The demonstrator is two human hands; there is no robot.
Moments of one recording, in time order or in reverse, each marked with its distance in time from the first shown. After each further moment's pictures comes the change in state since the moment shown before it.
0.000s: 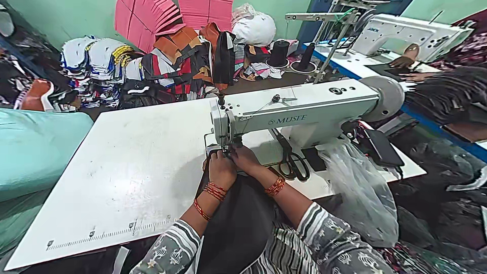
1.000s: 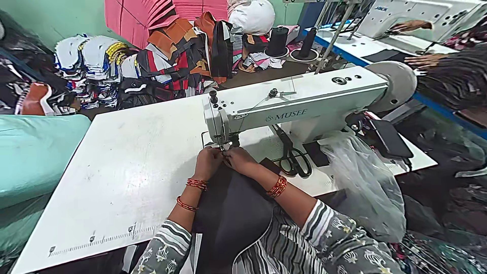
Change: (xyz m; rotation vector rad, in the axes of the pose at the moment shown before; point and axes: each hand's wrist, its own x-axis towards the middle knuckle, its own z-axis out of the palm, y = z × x) left_hand 0.030 -0.055 0.000 -0.437 0.193 0.192; right_hand -0.009 -0.013 -0.005 -0.018 -0.174 -0.096
